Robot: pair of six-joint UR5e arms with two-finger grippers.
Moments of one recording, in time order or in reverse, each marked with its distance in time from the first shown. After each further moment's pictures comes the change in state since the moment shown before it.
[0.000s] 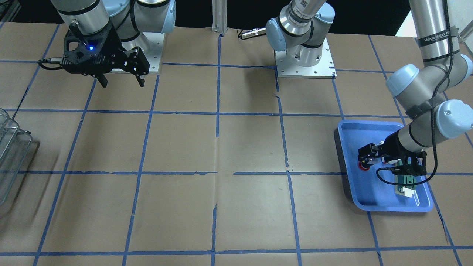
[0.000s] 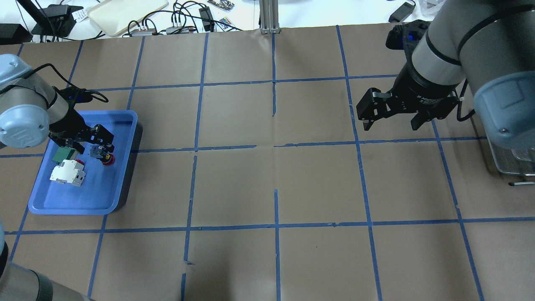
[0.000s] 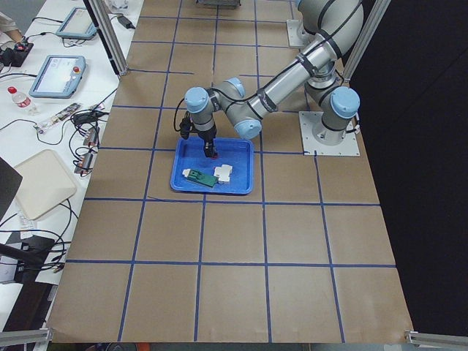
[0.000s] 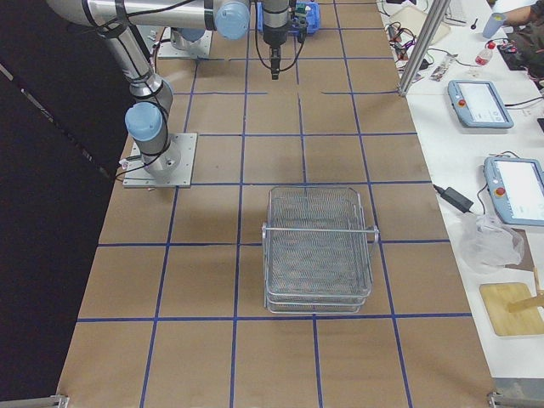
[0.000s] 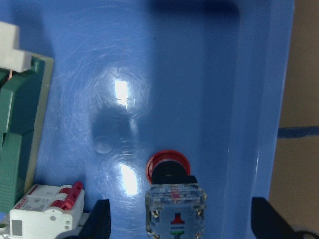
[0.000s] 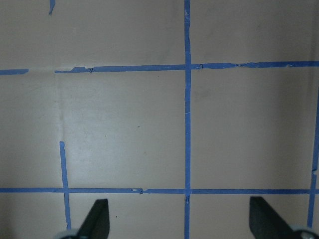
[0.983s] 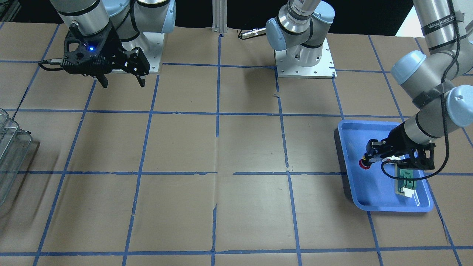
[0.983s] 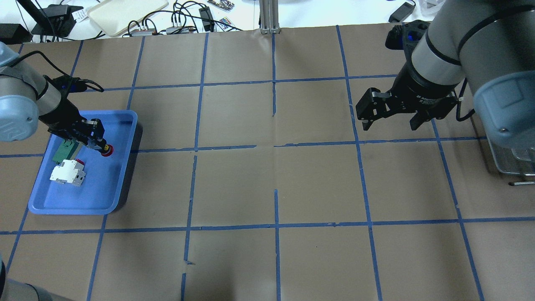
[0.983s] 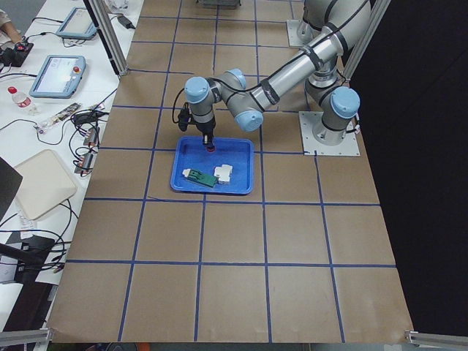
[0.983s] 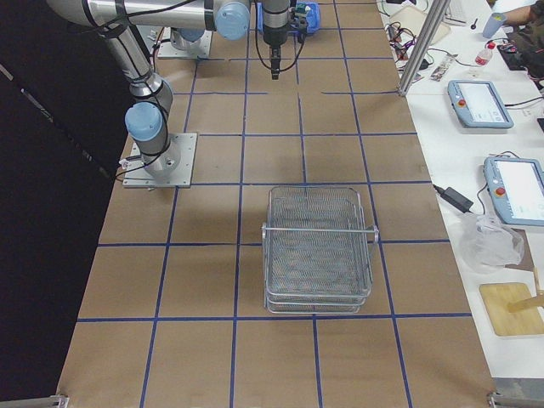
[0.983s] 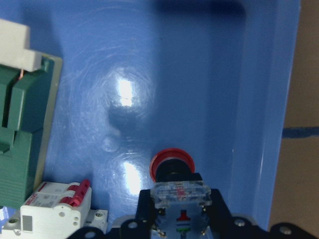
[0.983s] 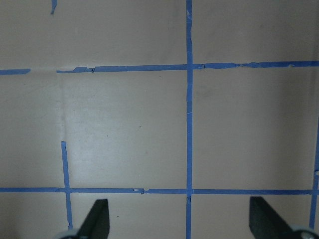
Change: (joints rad) left arm -0.014 0.090 0.031 -0.098 -0.093 0.002; right arm 0.000 0.000 0.000 -0.001 0.004 0.000
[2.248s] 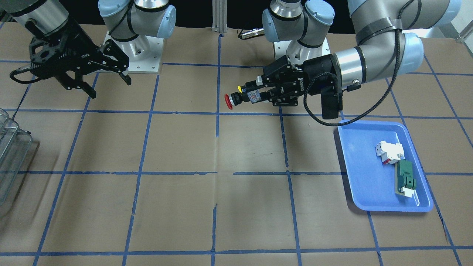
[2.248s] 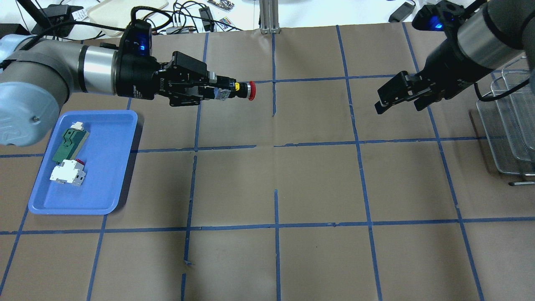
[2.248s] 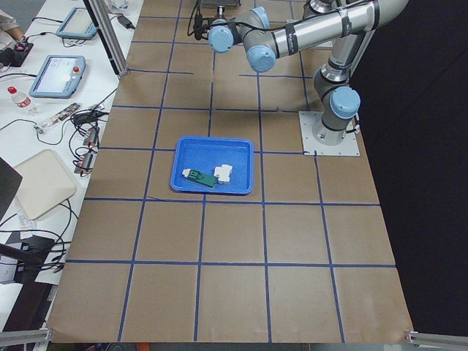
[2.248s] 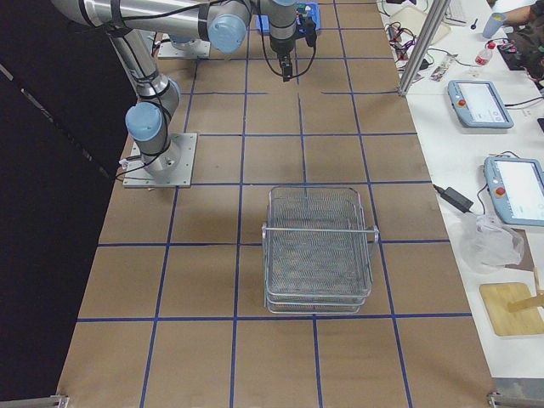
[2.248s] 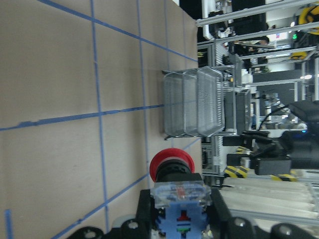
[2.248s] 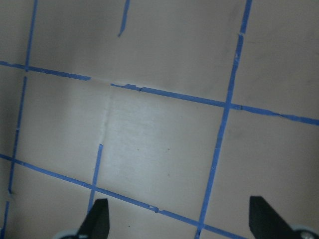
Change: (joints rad) left arm -0.304 0.258 -0.037 -0.458 -1.144 -0.108; right arm -0.203 -0.010 -0.011 0.016 0.317 -0.440
